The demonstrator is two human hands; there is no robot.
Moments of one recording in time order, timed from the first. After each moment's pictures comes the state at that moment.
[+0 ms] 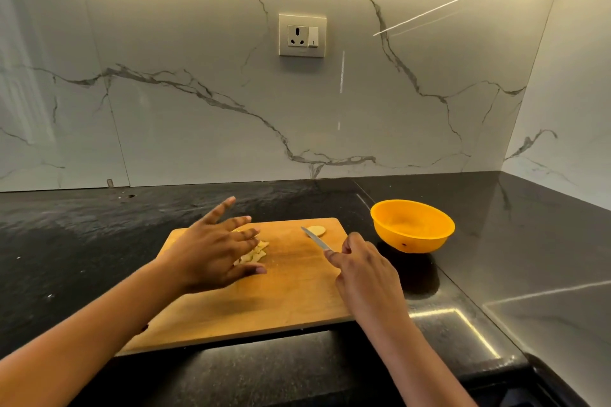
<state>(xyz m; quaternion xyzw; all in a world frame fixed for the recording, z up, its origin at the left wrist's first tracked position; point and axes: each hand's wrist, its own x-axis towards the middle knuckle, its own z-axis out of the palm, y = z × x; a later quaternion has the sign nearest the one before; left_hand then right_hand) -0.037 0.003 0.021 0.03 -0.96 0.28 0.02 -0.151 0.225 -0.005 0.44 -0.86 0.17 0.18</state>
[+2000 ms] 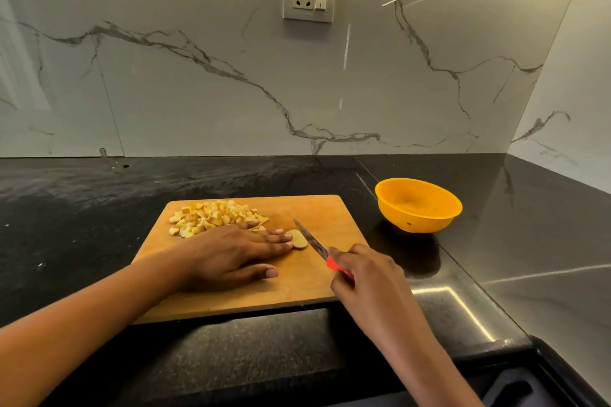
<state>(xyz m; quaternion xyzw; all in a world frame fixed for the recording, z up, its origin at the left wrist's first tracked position) -0.037 0.016 0.001 -0.10 -0.99 0.01 -0.03 -0.125 0.248 -0.007 0.46 -0.84 0.26 0.11</state>
